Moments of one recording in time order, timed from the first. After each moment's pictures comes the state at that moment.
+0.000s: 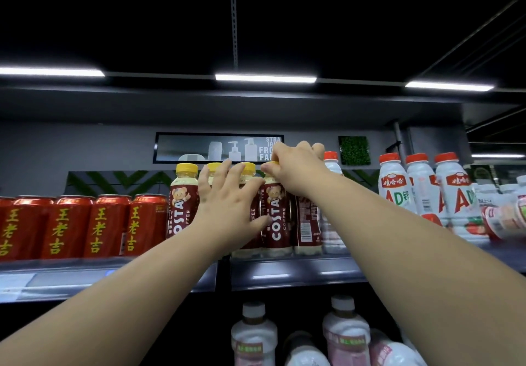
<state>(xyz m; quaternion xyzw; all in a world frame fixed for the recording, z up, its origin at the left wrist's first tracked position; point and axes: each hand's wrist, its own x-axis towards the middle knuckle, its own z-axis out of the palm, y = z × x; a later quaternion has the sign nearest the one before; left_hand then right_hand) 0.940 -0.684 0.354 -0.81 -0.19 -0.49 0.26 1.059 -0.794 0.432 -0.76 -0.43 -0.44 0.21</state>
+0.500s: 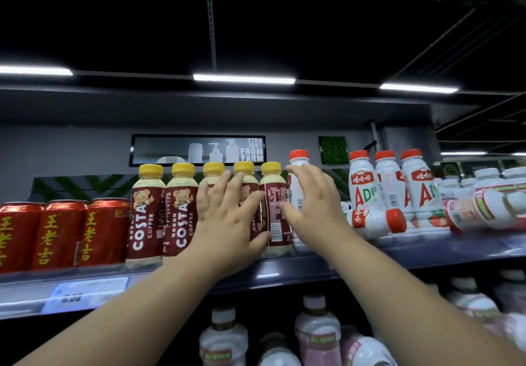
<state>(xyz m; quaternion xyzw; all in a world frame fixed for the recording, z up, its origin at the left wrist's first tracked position) 0.982 -0.706 0.325 -0.80 -0.14 -0.52 0.26 1.109 -0.842 0.337 -0.62 -0.45 -0.47 0.43</state>
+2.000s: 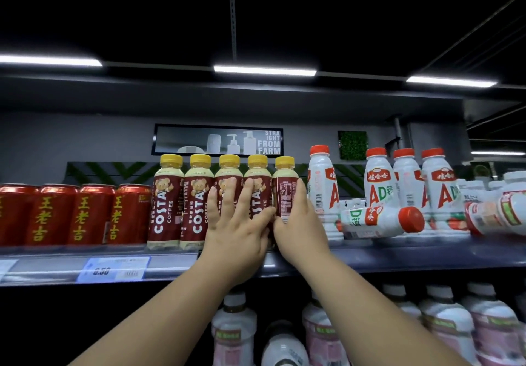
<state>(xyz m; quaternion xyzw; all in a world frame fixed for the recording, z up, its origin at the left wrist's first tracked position) 0.990 -0.696 0.288 -0.75 -0.15 -0.57 0.30 1.086 -0.798 0.307 -0.70 -0.42 -0.28 0.50</state>
